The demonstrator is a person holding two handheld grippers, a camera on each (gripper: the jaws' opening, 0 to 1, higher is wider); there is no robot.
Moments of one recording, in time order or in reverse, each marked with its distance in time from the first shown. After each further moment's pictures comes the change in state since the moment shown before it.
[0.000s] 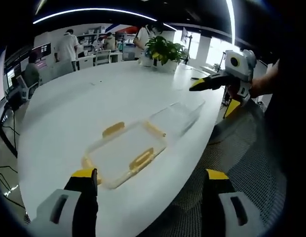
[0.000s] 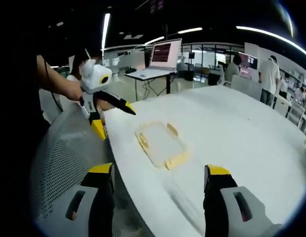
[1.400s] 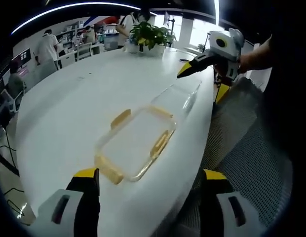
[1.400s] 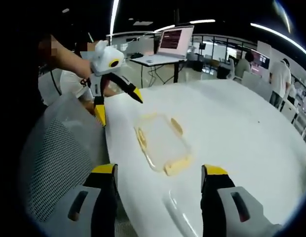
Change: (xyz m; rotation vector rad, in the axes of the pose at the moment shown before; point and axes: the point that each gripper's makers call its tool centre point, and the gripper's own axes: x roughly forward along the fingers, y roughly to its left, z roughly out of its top) left arm 0.001 0.041 -0.018 0.154 0.140 -0.100; right arm 0.043 -0.005 0.002 -0.067 0.115 0.047
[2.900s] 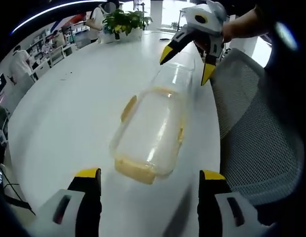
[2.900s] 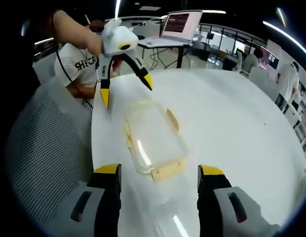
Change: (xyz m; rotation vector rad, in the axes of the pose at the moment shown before) left arm 0.020 0.050 -0.012 0.234 0.139 -0.111; right arm 0.043 -0.023 -0.006 -0.080 0.152 0.006
